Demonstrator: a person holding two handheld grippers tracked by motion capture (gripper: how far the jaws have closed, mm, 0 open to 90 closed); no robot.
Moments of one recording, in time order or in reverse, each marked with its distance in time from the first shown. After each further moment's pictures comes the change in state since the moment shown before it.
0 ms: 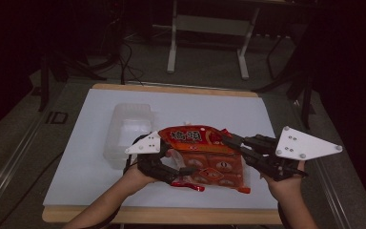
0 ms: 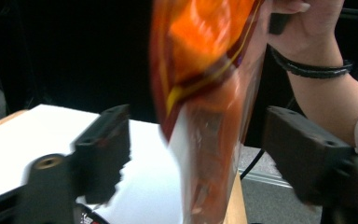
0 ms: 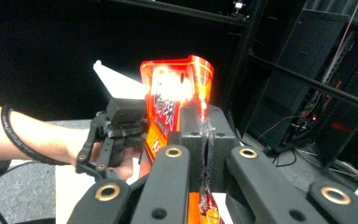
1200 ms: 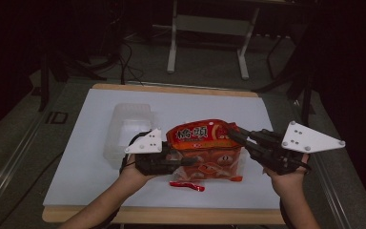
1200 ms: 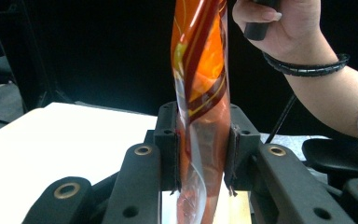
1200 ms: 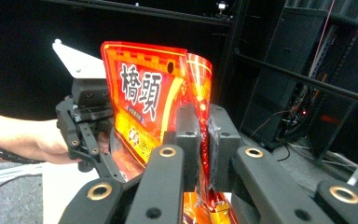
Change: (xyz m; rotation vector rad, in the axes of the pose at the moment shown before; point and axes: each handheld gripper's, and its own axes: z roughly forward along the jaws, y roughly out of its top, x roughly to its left) left arm -0.013 0.027 -0.006 0.085 0.054 0.043; right arm -0.017 -0.012 -0.005 -0.026 -0.051 0.059
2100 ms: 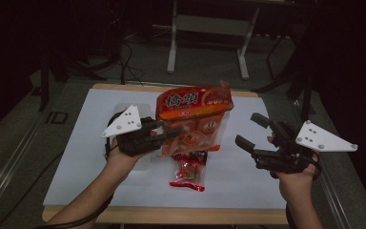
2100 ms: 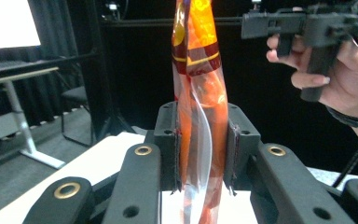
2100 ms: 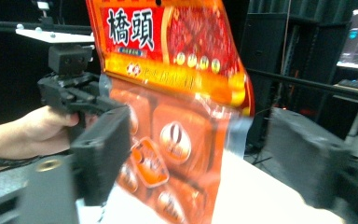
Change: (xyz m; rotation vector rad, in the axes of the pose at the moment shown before) left arm 0.018 0.038 -0.040 -0.111 0.224 0.034; right arm -0.011 -0.010 -0.015 -0.065 -0.099 0.109
